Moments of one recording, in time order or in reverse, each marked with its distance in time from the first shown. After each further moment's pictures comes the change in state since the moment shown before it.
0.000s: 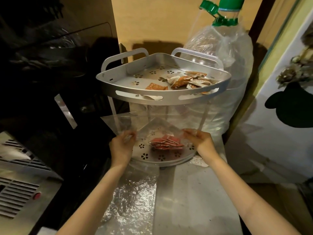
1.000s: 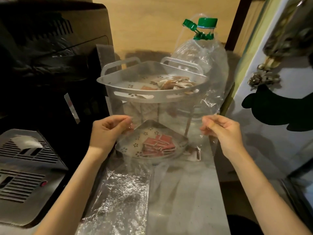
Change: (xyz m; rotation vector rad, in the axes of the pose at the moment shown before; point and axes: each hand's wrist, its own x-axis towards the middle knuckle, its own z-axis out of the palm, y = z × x) left_hand -0.034 0.093 -0.064 -0.439 -0.260 0.255; right_hand -0.071 -0.090 -0.052 0.050 0.081 -0.249
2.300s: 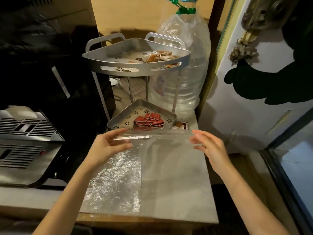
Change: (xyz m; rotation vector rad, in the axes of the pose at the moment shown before) left_hand -0.088 -0.025 -0.011 0.275 -0.278 -0.382; right_hand -0.111 0.040 -0.023 0.024 0.090 0.386
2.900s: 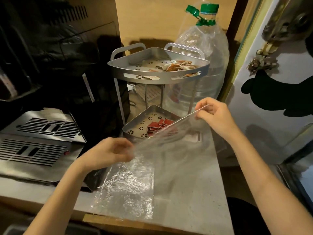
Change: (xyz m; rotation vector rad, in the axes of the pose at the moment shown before) left_hand -0.014 0.027 -0.051 0.418 -0.328 -0.015; right_hand 0.043 -0.090 0.054 -0.526 -0.158 -0.426
